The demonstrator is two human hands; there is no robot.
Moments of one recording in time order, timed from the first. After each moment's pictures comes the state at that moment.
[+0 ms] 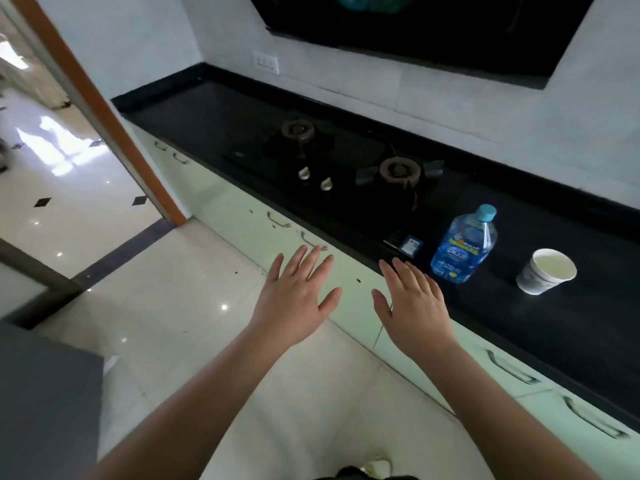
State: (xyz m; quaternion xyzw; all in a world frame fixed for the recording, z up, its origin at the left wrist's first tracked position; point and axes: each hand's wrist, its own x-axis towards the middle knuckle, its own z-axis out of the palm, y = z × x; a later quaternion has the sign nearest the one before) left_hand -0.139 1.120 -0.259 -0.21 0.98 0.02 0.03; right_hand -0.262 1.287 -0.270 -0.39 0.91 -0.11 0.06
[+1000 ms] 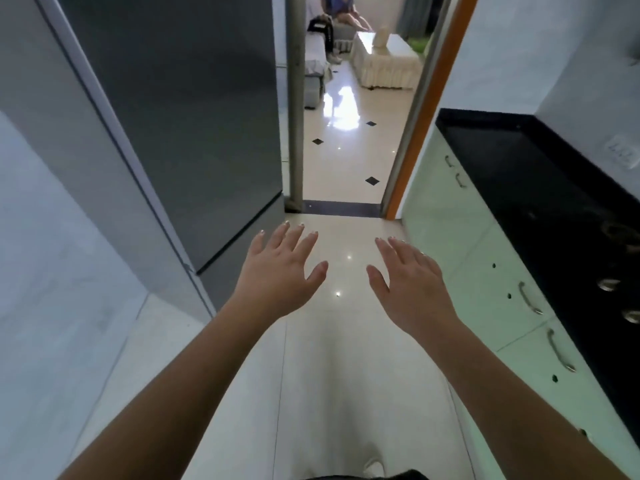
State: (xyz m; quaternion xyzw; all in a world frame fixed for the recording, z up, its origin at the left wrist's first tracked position) left_hand 0.307 1.017 -0.205 -0.64 0.77 0.05 -0.04; right_hand 0.092 1.022 -0.209 -0.76 0.64 -0.08 0.01
